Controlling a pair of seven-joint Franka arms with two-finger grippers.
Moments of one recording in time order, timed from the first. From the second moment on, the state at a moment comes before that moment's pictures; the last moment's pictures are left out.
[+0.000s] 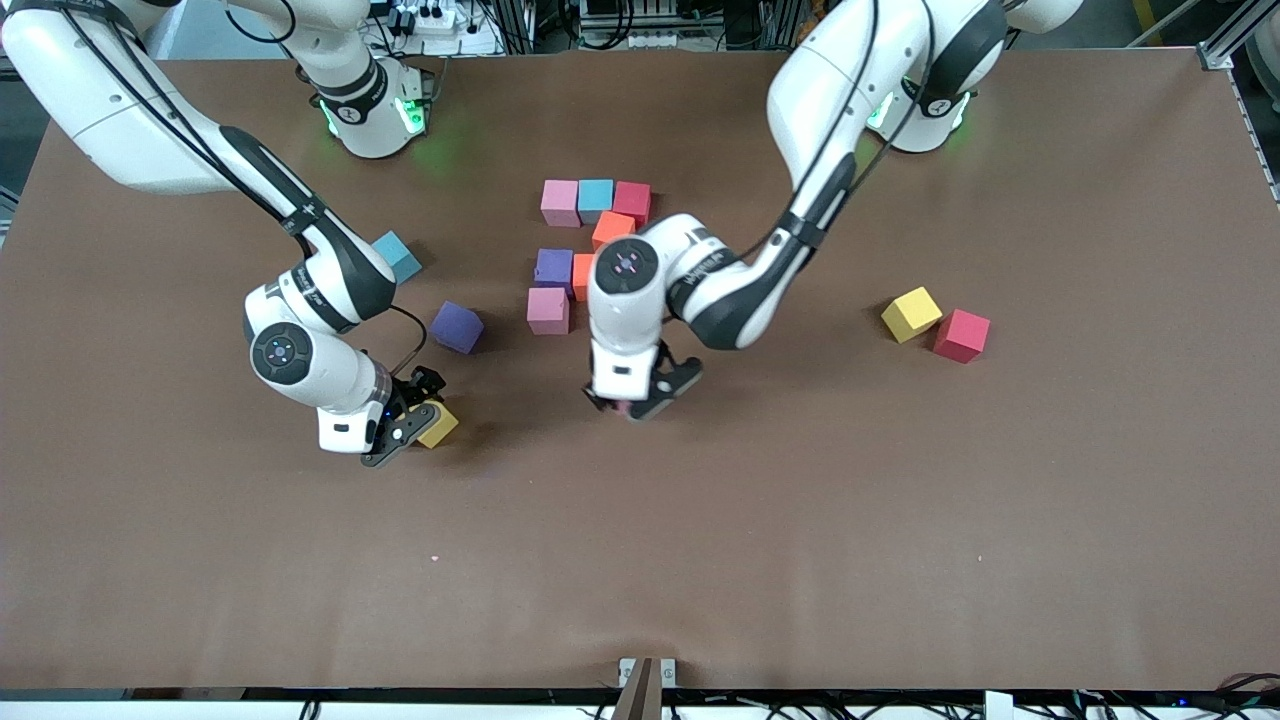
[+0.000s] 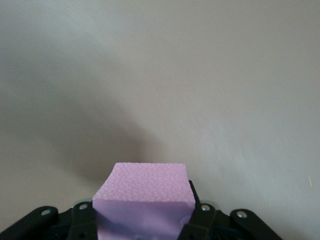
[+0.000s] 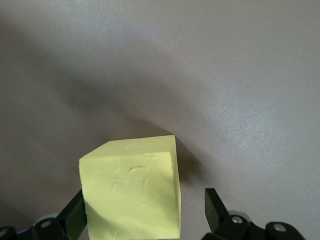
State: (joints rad) left arm -0.66 0.92 -0.14 -1.16 0.18 2.15 -1.66; right arm -0.40 0.68 0.67 -1.90 -0.48 2.38 -0.18
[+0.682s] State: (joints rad) left arm -0.43 0.84 -0.14 -1.16 0.09 1.95 -1.94; right arm -0.38 0.68 0.67 -1.87 -0.48 2.37 -0.19
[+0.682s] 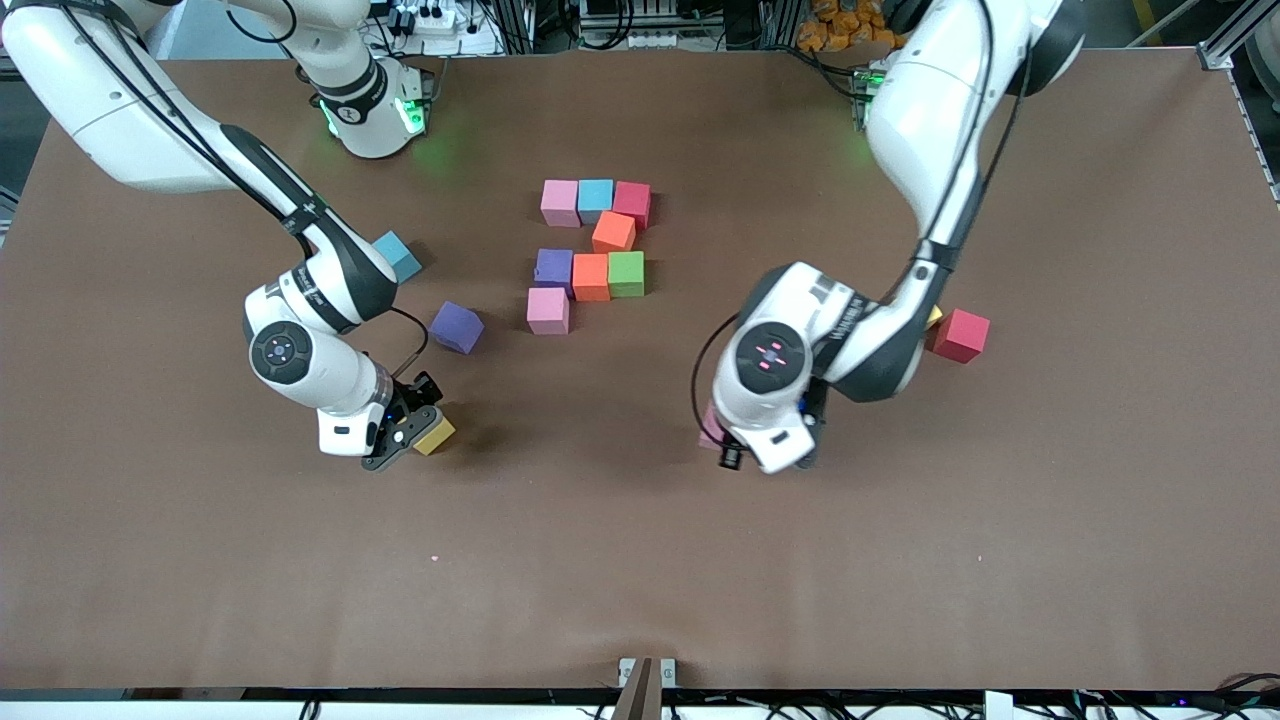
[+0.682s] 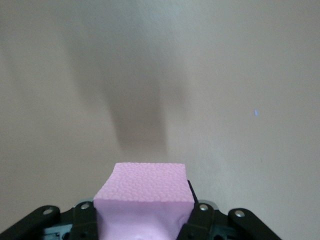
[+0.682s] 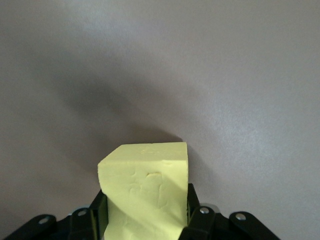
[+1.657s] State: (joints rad) left arm -0.42 0.84 -0.14 -1.18 0.08 1.93 -2.09; right arm -0.26 0.68 0.84 -1.83 -0.31 2.29 0.51
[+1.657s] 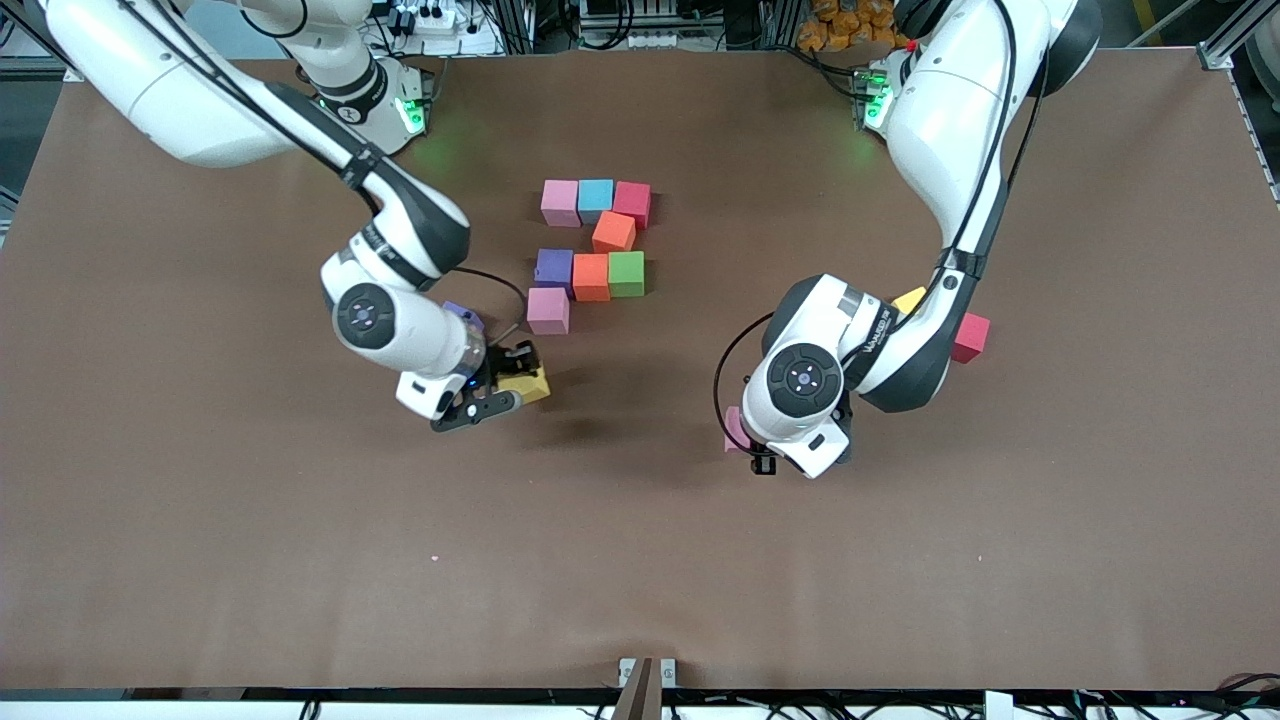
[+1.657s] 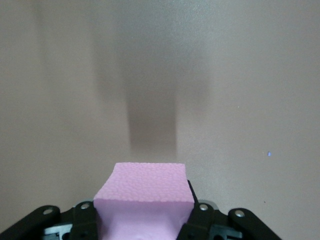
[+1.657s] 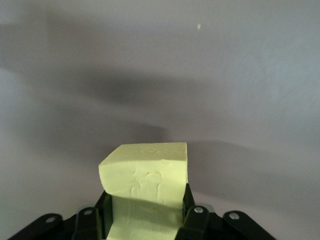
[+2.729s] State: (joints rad) left arm -0.43 0.84 -0.15 -1.19 0.08 1.93 -2.10; right arm -0.23 0.62 0.87 -2.04 -0.56 2.43 1.03
